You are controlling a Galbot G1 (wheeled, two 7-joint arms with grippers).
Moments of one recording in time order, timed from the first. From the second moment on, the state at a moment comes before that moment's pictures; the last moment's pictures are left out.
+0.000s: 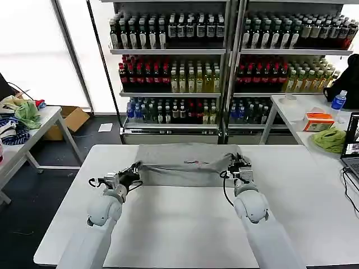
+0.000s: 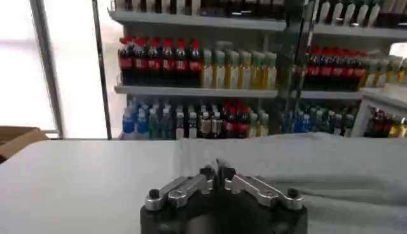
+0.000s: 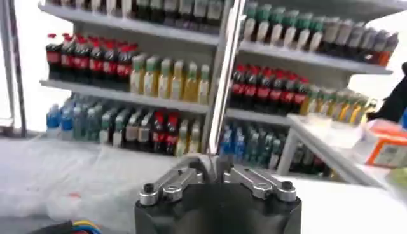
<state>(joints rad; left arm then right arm) 0.89 -1.26 -0.34 -1.51 -0.39 0.42 -0.02 -0.84 1.32 0.23 1.58 0.24 -0.47 0.27</state>
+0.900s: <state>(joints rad) 1.00 -1.18 -0.37 -1.68 -0.40 0.53 -0.05 -1.00 1.29 0.28 1.75 0.32 -0.57 0.46</state>
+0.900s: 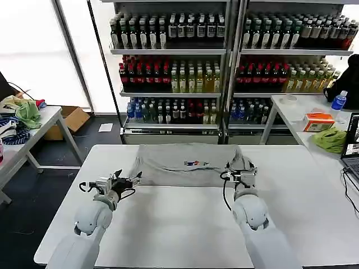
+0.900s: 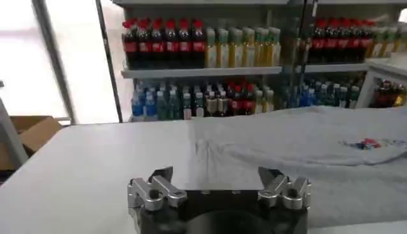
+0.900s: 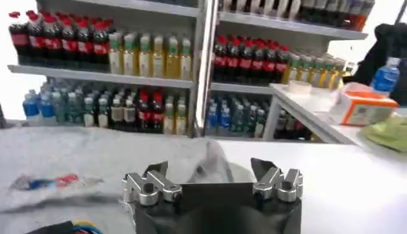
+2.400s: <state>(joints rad) 1.06 -1.19 -0.34 -1.62 -0.34 0.50 -0.02 -1.15 1.32 0.34 1.70 0.32 -0.55 0.44</state>
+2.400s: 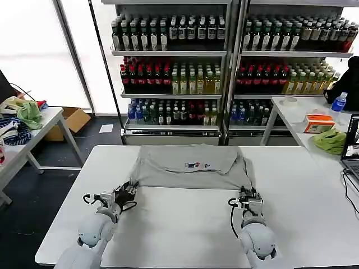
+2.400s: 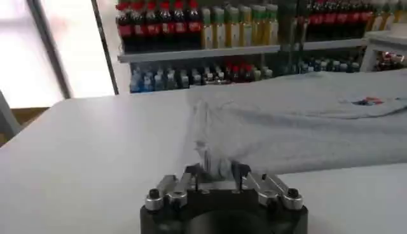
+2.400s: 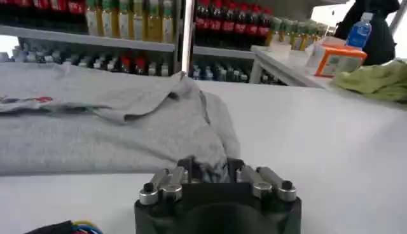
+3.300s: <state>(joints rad) 1.24 -1.16 -0.39 -1.86 -0.29 0.46 -0.04 -1.37 1.31 0.35 1.98 0.28 -0.54 0.46</state>
